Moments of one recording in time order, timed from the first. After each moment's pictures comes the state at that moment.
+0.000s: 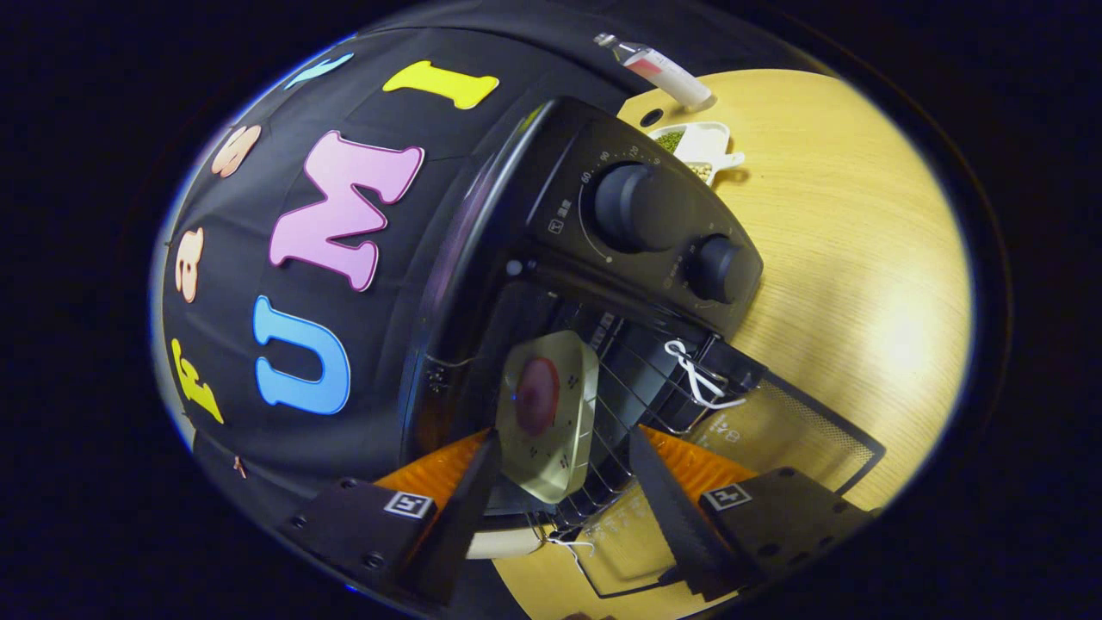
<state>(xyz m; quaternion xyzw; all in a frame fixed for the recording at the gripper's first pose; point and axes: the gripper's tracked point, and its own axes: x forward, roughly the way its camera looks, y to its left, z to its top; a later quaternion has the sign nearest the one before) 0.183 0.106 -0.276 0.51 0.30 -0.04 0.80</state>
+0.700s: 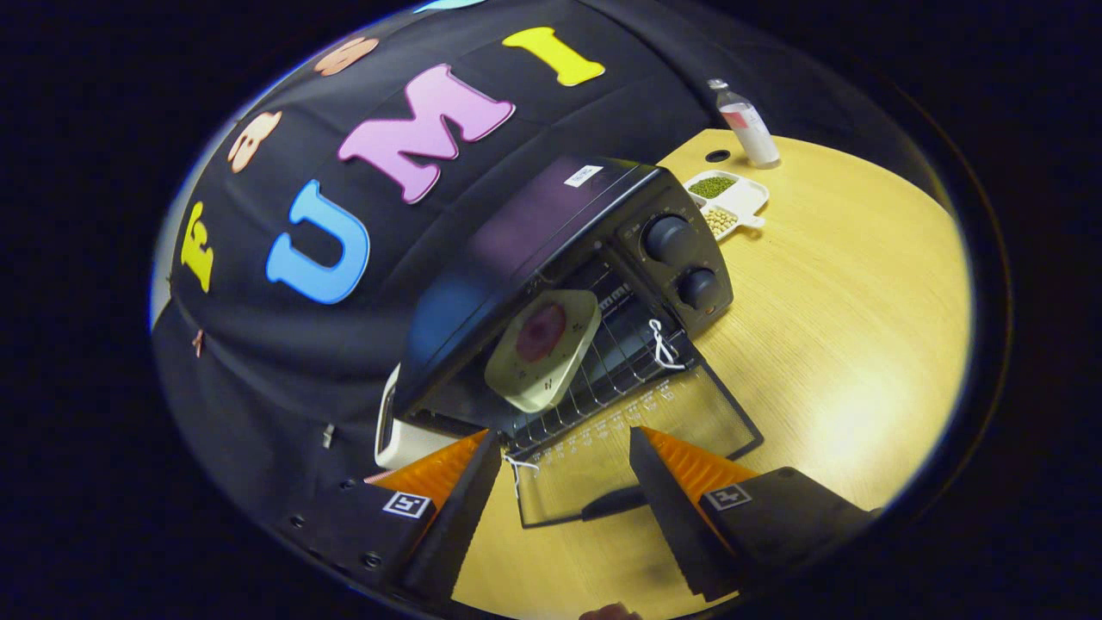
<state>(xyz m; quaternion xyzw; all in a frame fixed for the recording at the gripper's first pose) 0.088 0.109 -0.242 0.35 0.37 0.06 0.86</state>
